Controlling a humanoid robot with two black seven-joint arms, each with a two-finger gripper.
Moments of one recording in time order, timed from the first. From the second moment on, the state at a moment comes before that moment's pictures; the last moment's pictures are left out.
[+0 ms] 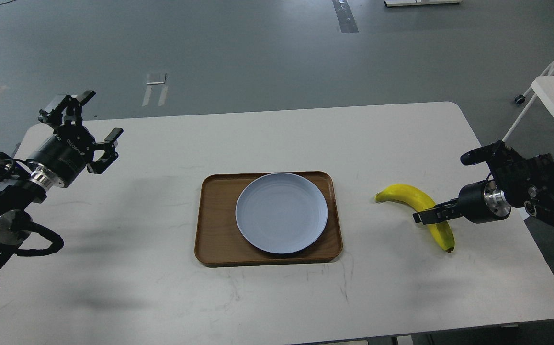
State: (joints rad) left arm -0.64 0.56 -0.55 -0.72 0.14 -0.49 -0.49; right arm 1.05 -0.65 -0.27 0.82 -1.44 0.39 0.49
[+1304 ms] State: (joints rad) left arm -0.64 0.57 -0.56 -0.73 0.13 -0.49 -0.49; right arm 1.38 -0.14 -0.53 0.75 -1.19 0.45 0.49
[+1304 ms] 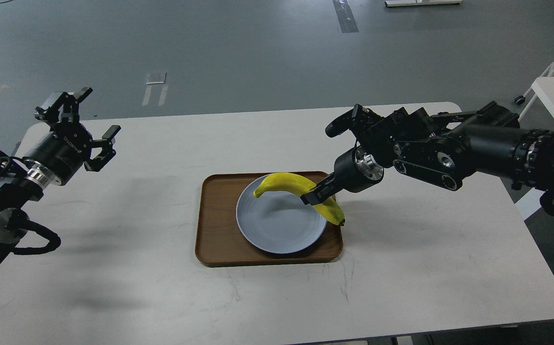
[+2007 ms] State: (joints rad) left arm -0.64 0.57 -0.57 -0.73 0.13 -0.49 -0.49; right arm 1.34 -0.09 -0.51 0.68 -1.09 0.45 0.49
